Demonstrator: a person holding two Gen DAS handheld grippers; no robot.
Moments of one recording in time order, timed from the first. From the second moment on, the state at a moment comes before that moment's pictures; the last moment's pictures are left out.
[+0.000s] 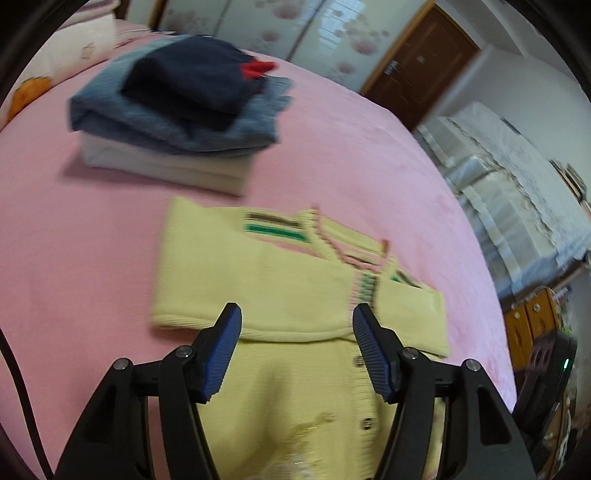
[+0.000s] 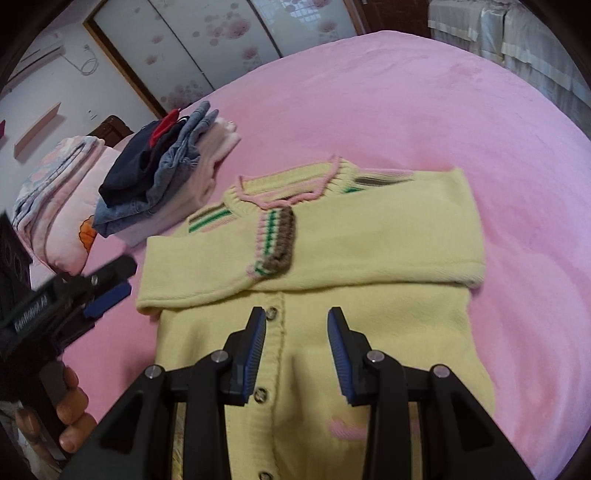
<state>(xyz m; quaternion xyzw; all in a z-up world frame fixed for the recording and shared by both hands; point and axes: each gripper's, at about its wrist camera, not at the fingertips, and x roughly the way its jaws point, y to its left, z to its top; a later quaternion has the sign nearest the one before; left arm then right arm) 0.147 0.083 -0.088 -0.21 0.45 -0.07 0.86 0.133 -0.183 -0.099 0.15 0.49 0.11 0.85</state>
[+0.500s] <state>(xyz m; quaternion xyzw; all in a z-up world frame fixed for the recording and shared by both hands) 0.125 0.142 -0.148 -0.24 0.50 -0.01 0.84 0.202 -0.144 -0.138 0.16 0.52 0.13 0.83</state>
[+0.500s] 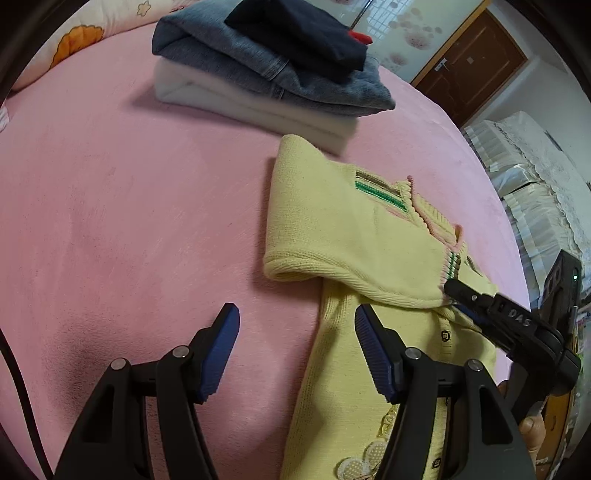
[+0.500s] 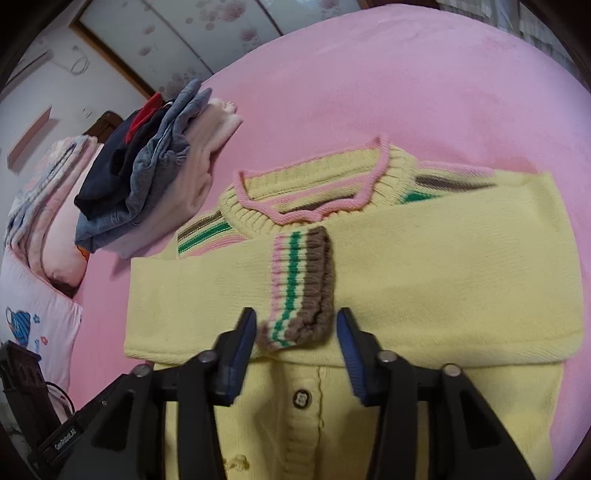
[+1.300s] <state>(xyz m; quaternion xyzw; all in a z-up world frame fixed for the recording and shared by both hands) 0.198 0.115 -0.140 -0.19 0.50 -0.06 0.84 0.191 -0.263 -0.118 0.18 0.50 0.06 0.84</state>
